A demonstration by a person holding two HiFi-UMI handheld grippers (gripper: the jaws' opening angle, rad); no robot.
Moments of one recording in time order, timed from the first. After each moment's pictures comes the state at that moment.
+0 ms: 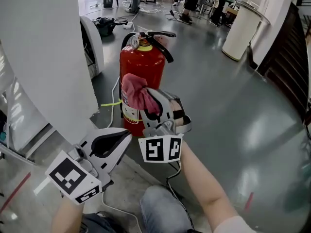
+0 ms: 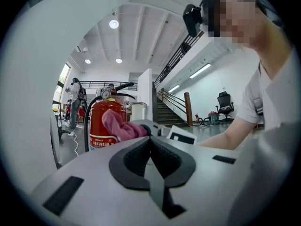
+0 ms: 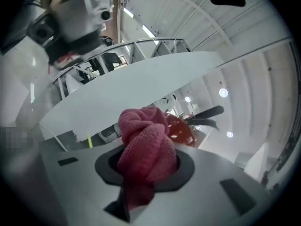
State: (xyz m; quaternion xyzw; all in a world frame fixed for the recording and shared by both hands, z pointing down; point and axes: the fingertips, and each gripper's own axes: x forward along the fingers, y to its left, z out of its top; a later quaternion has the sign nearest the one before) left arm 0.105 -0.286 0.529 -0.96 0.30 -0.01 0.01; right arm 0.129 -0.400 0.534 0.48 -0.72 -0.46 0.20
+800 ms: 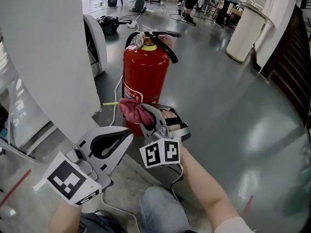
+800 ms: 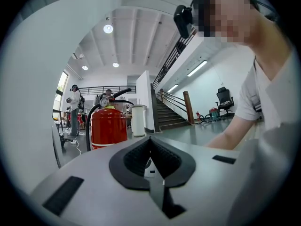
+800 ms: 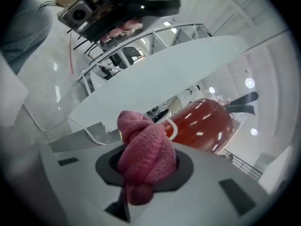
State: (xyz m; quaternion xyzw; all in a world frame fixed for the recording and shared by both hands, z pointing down) left arm 0.105 -0.282 0.516 -0.95 0.30 -0.01 0.05; right arm 0.115 -0.398 0.605 0.40 -0.75 -0.43 0.30
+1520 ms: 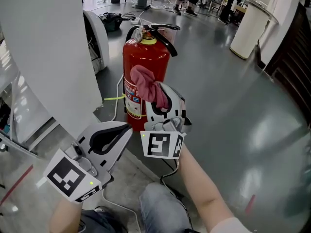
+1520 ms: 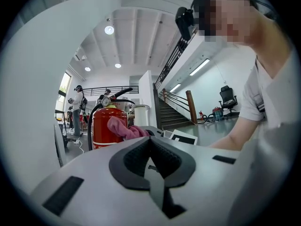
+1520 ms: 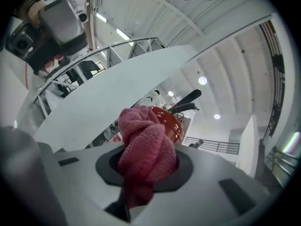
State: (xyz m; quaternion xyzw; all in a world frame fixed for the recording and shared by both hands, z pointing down) left arm 0.108 -0.284 0.520 -0.94 0.32 -0.01 0.05; right arm 0.151 -0.406 0.530 0.55 -0.74 -0.37 0.11
